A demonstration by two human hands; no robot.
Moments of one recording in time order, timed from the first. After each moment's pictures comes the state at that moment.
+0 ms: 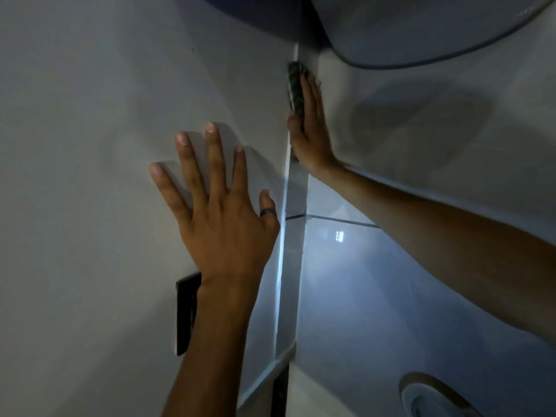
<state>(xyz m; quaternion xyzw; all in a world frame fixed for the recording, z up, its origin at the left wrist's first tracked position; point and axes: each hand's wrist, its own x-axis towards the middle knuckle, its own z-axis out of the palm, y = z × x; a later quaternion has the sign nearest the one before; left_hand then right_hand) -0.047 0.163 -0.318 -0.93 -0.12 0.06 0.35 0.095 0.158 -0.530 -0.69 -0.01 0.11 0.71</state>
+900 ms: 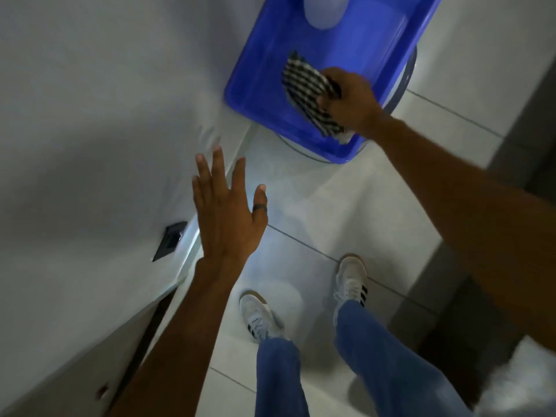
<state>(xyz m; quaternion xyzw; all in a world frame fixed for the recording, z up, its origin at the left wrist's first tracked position) 0.027 0.043 -0.110 -0.94 -0.32 0.07 -0.13 0.300 -0.058 -0.164 -0.86 -0.21 0.31 0.35</state>
